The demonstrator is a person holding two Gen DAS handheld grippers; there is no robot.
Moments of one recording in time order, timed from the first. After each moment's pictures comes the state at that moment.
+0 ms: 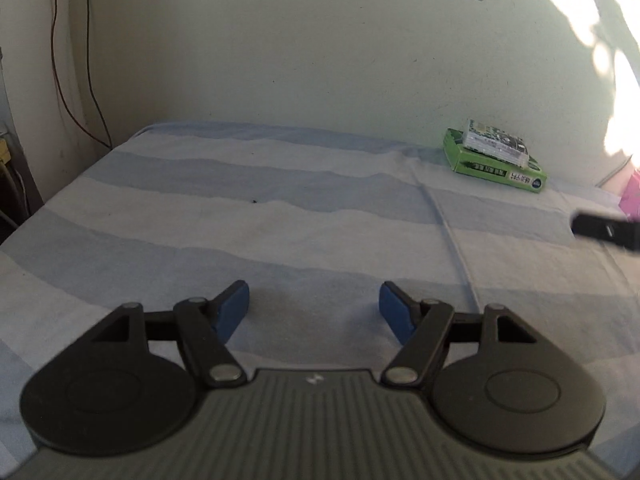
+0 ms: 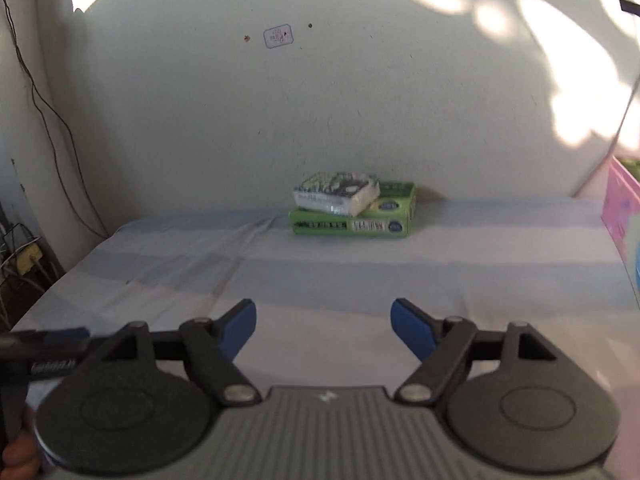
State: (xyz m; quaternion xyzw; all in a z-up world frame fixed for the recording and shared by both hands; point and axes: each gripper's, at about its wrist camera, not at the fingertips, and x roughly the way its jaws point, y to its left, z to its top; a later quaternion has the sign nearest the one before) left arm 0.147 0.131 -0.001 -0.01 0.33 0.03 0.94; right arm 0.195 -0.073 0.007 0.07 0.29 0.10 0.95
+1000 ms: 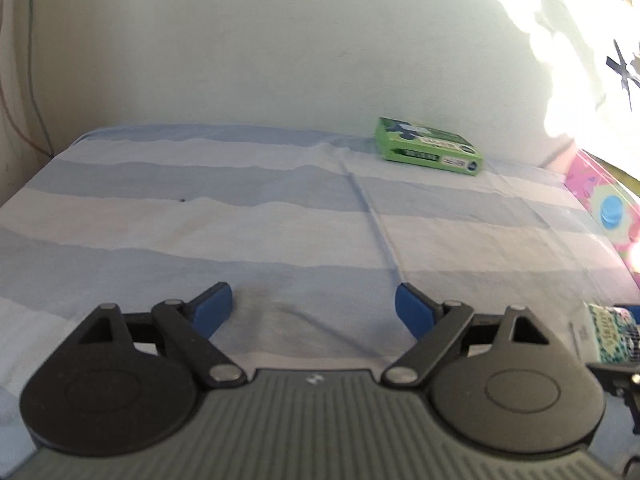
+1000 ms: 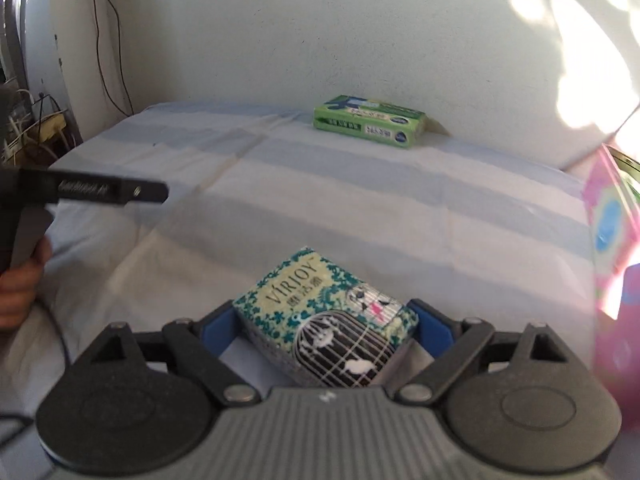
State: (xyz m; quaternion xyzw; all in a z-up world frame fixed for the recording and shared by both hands) left arm 0.130 0.116 0.002 -0.01 0.32 -0.08 0.94; right arm 0.077 -0.104 -0.005 -0.05 0.38 0.13 0.91
